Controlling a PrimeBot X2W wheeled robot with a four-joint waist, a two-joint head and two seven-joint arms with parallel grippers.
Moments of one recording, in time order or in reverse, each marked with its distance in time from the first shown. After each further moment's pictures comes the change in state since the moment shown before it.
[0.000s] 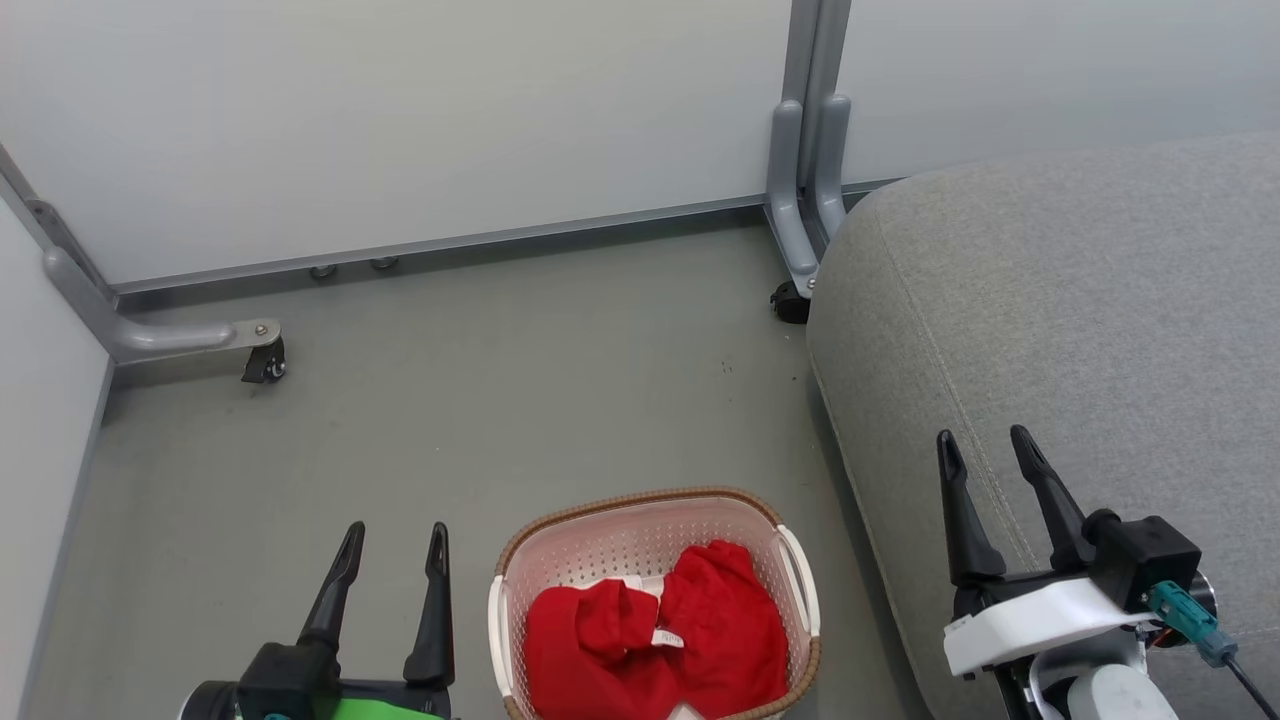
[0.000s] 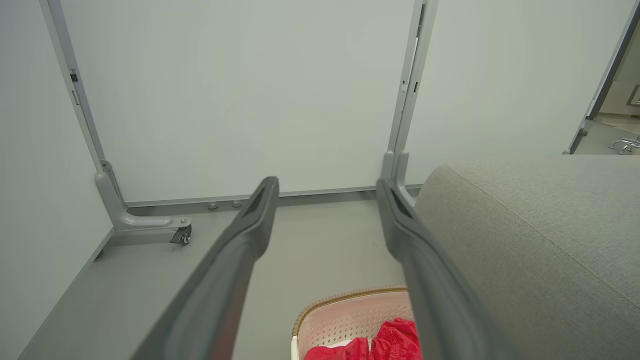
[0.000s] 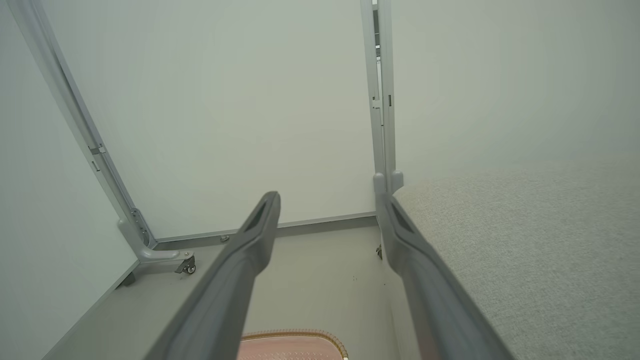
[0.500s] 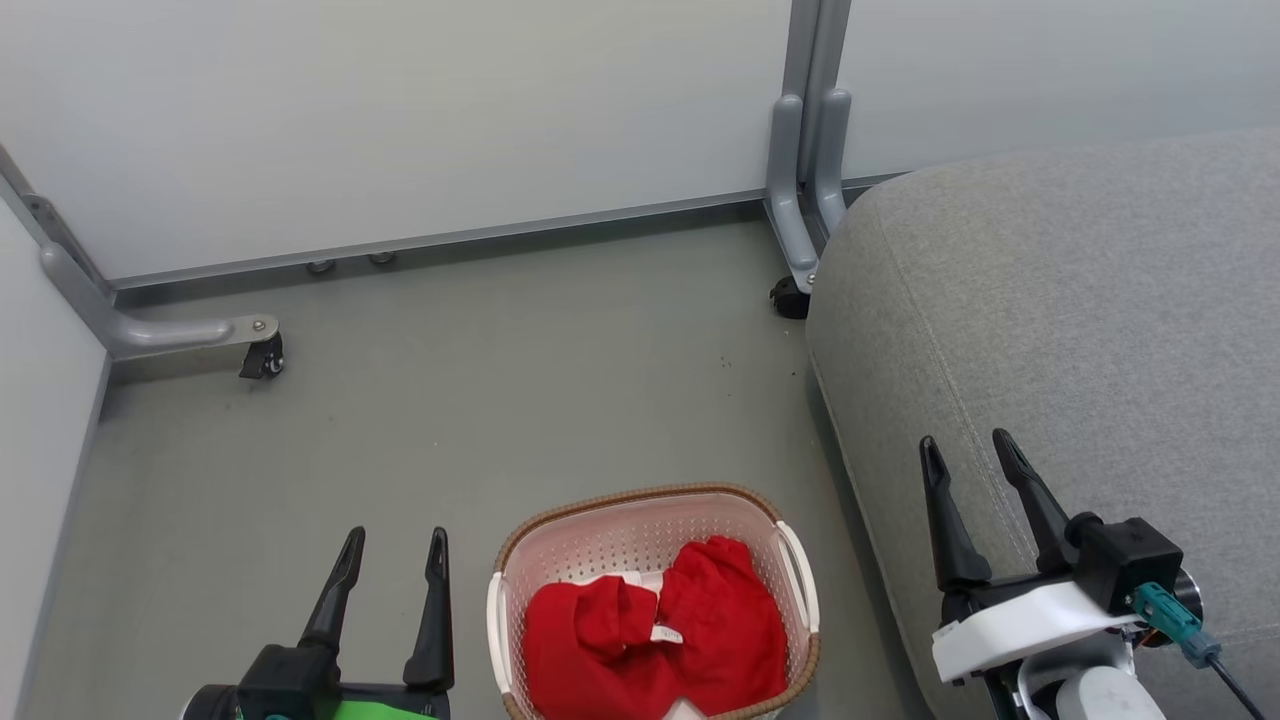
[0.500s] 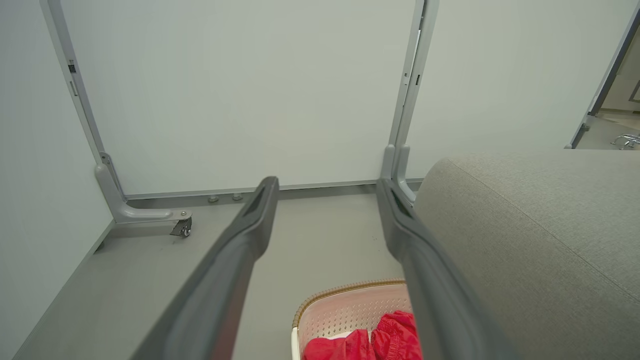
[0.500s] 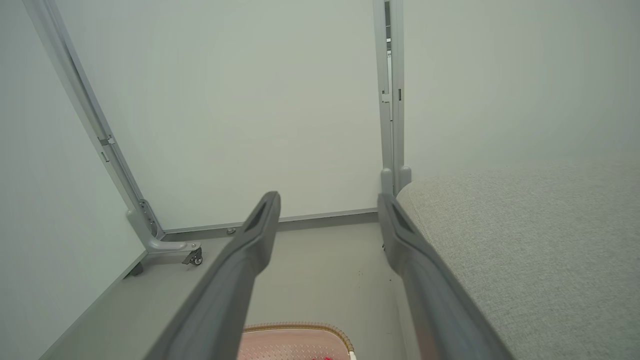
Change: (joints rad) left arm 0.000 0.000 0.002 0.017 -0.005 -0.004 0.000; right arm 0.000 0.000 0.025 0.008 -0.008 0.000 0.000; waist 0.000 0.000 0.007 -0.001
